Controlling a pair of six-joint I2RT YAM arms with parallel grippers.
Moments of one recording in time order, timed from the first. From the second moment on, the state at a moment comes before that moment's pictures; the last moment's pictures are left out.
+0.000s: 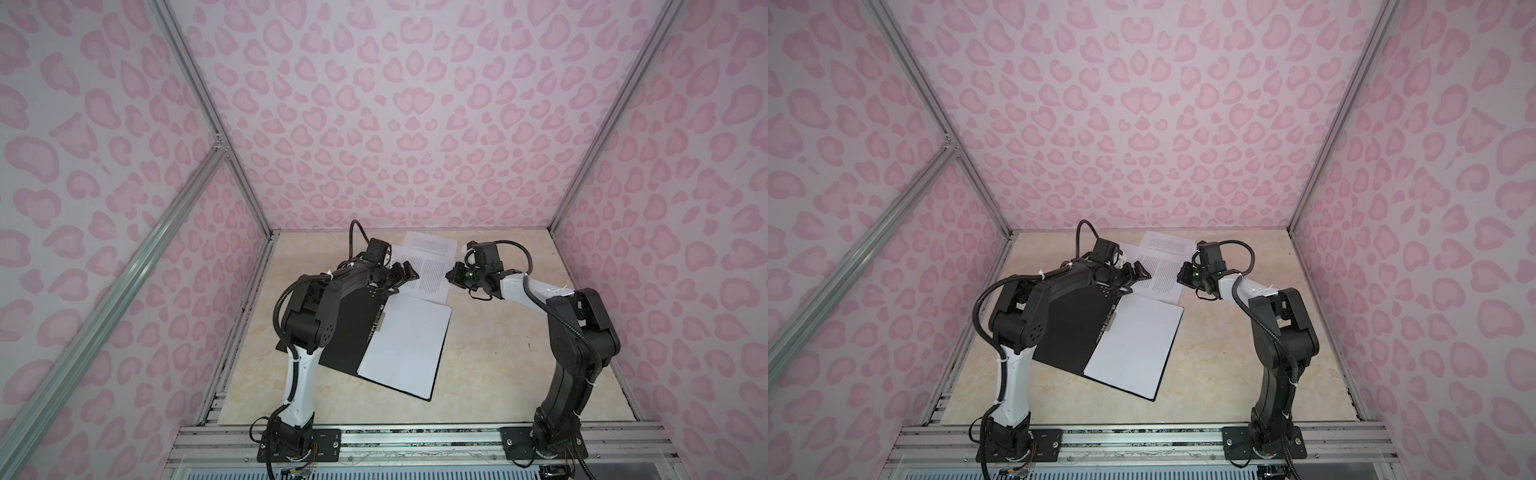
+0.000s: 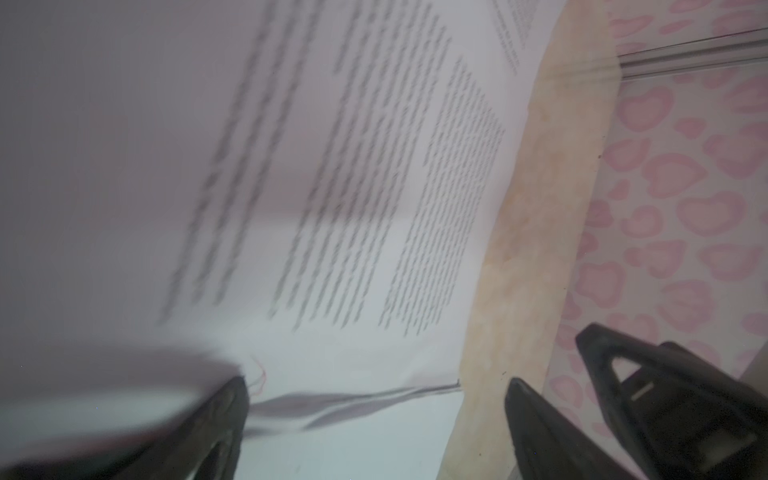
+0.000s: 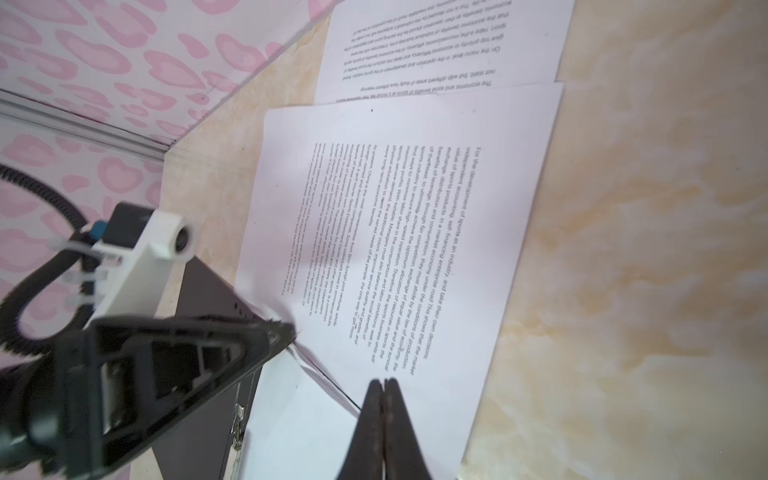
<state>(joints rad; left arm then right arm) -0.40 2.12 1.48 -0.34 0.52 -0.76 0.29 1.91 1.23 -0.09 -0.34 0.62</state>
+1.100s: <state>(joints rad) -0.26 1.64 0.93 -0.30 0.37 -0.85 0.21 2.17 1.39 -0.17 -0.44 0.71</state>
